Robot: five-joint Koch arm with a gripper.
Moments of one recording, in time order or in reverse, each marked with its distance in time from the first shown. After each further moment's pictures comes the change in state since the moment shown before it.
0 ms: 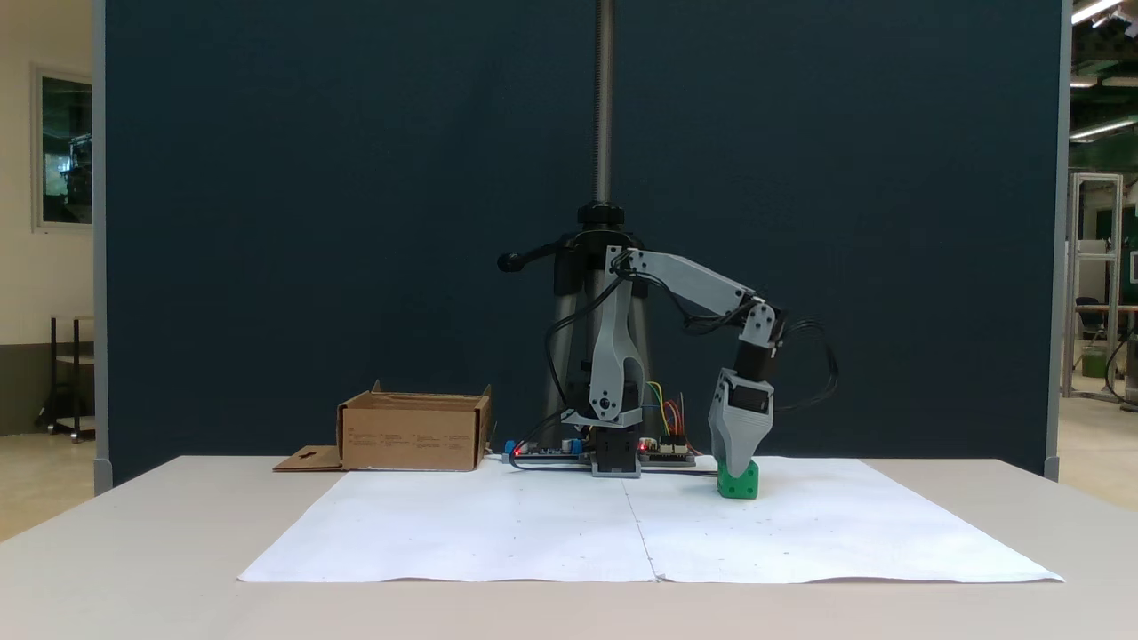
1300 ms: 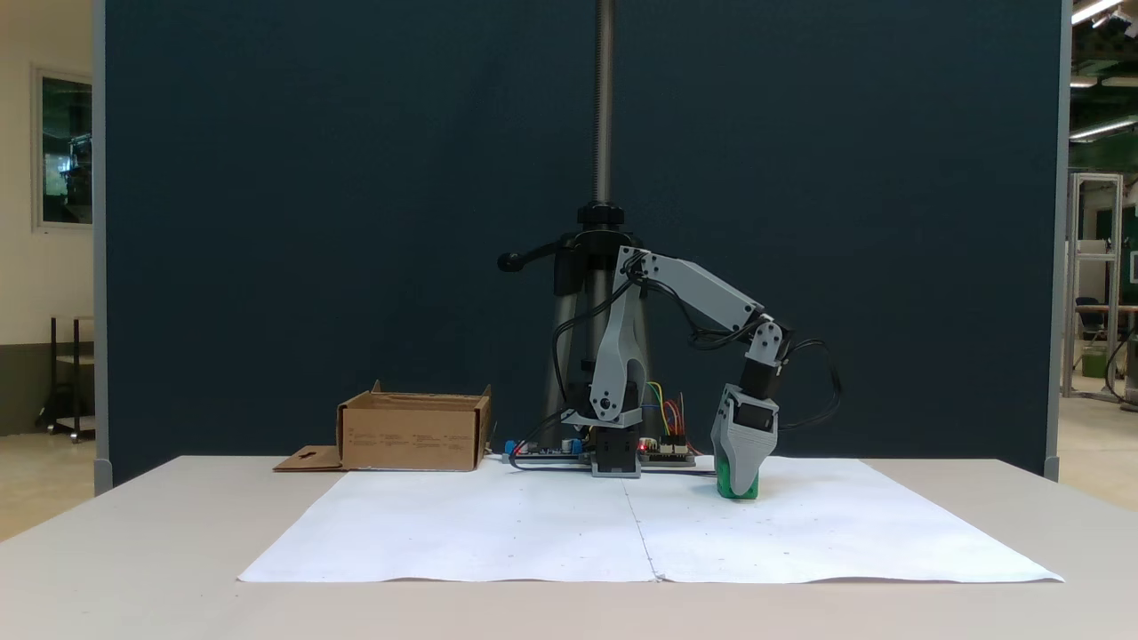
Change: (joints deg) arm -1.0 -5.3 1.0 -4.7 0.0
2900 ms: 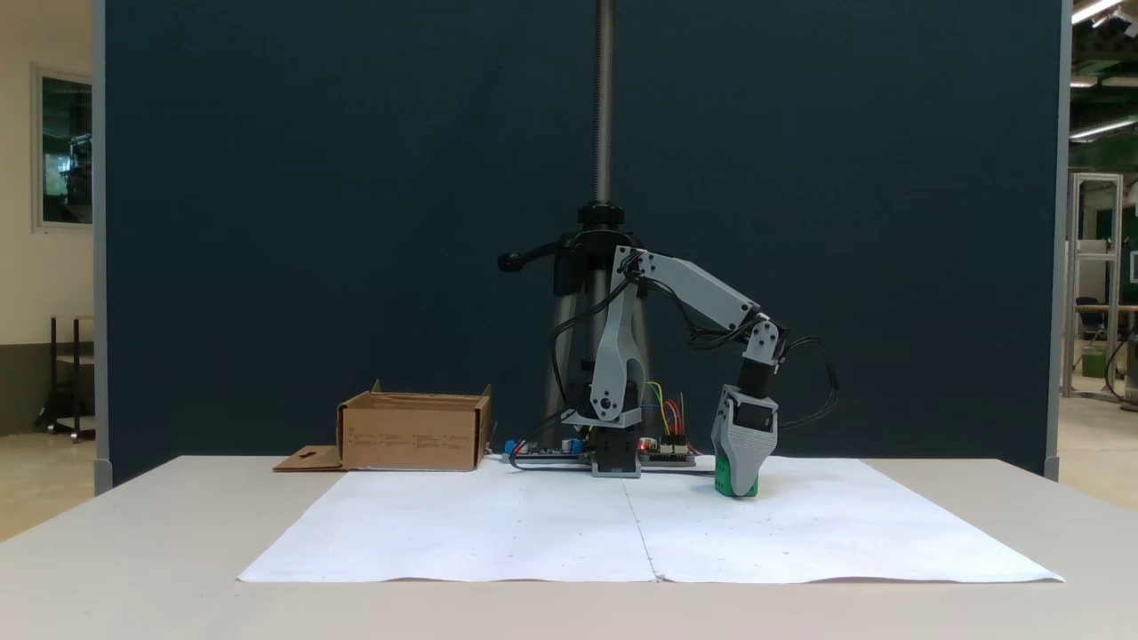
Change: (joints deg) arm -1.1 1.5 1.9 -3.3 0.0
